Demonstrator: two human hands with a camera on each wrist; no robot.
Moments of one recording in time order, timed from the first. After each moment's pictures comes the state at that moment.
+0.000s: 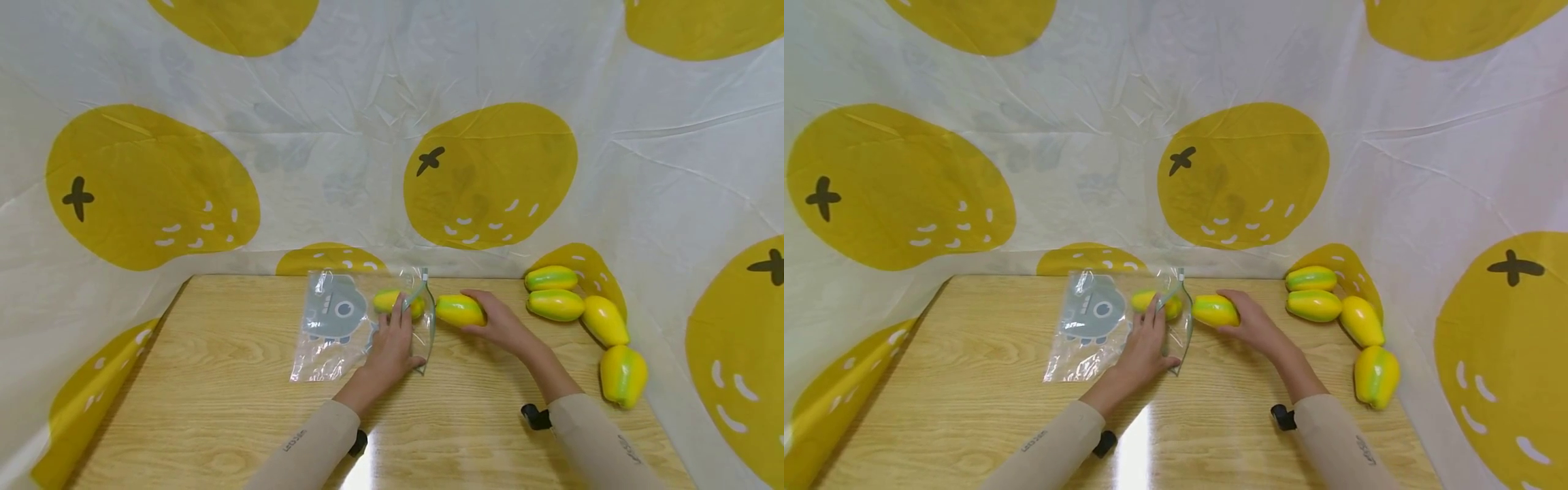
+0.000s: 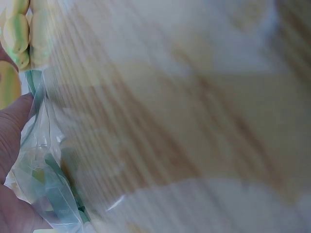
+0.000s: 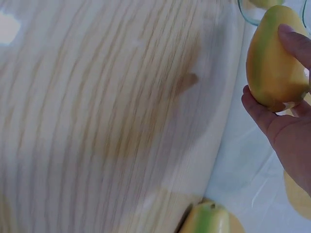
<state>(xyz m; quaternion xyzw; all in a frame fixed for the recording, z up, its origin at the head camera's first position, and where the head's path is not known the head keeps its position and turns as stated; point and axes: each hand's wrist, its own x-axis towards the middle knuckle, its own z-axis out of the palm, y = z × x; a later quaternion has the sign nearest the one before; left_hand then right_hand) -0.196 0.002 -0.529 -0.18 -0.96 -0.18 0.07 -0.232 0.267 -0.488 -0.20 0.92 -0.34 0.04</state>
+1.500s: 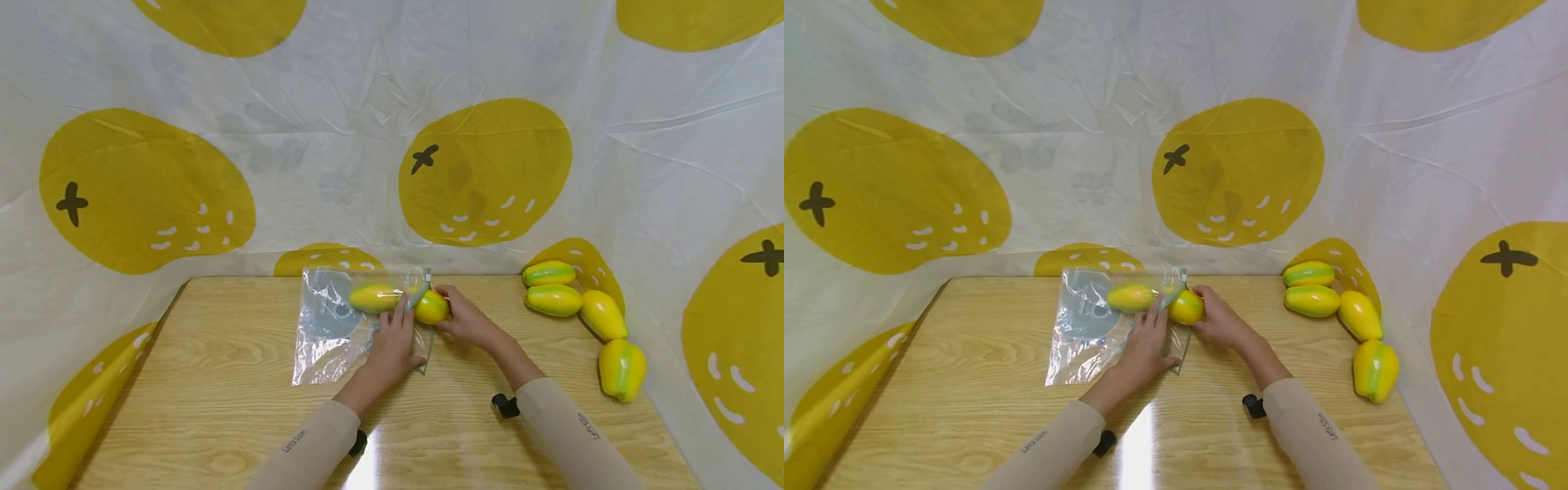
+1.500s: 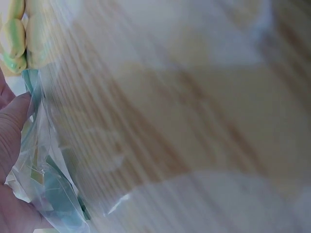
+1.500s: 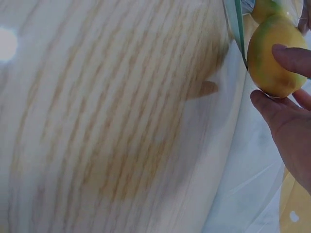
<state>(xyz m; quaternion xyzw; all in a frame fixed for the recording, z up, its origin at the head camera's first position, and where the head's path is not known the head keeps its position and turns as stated) -0.194 0.006 -0.524 -0.21 -0.97 -0.14 0.07 -0.244 0.212 -0.496 -0.19 0.90 -0.38 0.09</state>
